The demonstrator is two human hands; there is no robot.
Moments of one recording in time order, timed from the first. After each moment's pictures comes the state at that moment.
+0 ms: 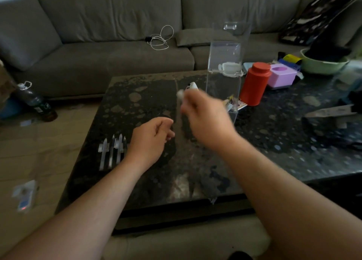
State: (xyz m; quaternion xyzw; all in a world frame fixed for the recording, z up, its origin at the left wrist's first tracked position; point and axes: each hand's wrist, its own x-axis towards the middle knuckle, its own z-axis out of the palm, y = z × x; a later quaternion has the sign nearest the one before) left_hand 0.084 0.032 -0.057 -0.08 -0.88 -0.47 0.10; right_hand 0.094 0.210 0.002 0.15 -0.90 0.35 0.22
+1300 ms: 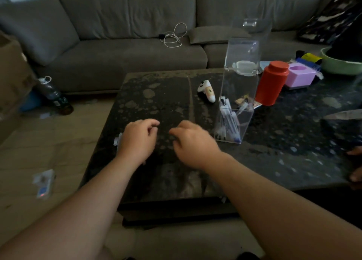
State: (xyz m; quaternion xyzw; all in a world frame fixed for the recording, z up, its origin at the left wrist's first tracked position) left_hand 0.069 -0.021 -0.074 0.03 -0.96 -0.24 0.14; right_hand 0.090 0.162 -0.065 0.23 -0.95 0.18 0.08
